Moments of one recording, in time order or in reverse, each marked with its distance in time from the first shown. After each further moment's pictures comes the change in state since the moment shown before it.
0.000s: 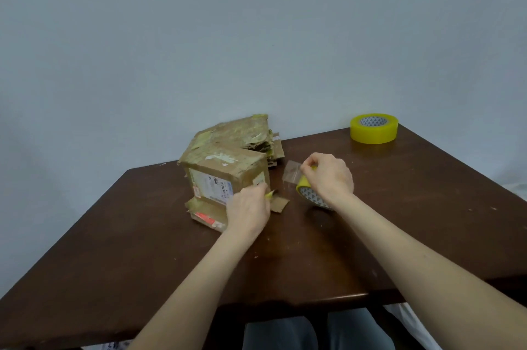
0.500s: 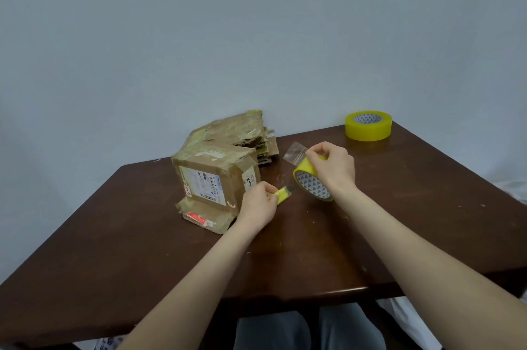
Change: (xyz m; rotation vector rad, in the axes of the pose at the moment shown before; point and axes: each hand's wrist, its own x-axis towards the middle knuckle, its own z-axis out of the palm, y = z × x) left_hand 0.006 0.024 0.013 -0.450 -0.180 -0.222; right_hand 0.011 0.021 -0.007 0.343 0.098 0.052
